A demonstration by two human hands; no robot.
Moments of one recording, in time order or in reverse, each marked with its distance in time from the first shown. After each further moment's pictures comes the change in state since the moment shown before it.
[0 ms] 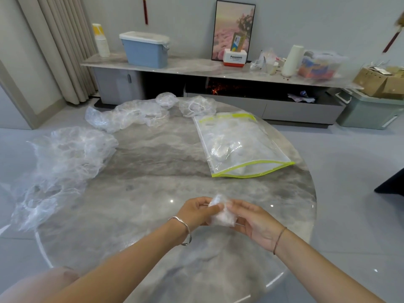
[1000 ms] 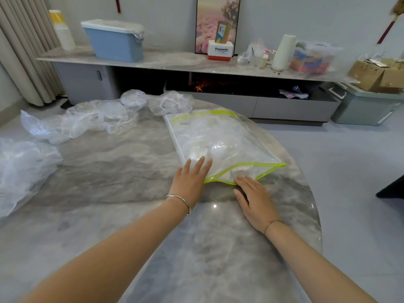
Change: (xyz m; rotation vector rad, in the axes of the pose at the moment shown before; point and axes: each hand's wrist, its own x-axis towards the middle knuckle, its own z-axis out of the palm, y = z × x) left_hand 0.194 0.029 0.023 1.644 0.288 0.412; right_hand 0.162 -0.034 -0.136 -1.481 0.396 -0.661
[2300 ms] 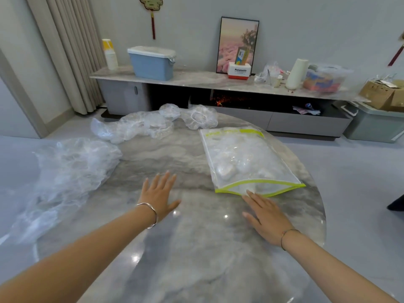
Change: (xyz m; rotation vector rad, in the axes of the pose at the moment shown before) left_hand -0.145 -0.116 -0.045 0.056 -0.171 -0.205; right_hand -0.076 -0.078 -0.044 -0.236 -0.340 -0.065
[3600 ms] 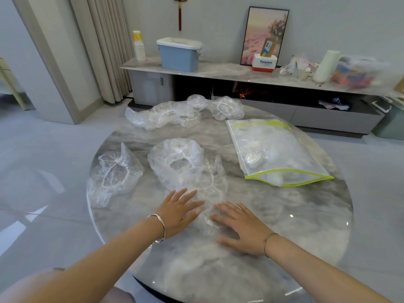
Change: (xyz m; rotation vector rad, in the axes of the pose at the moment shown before) left_hand -0.092 -0.044 0.027 -0.306 -0.103 0.294; right_hand -0.017 -0.130 0.028 0.026 -0.126 -0.469
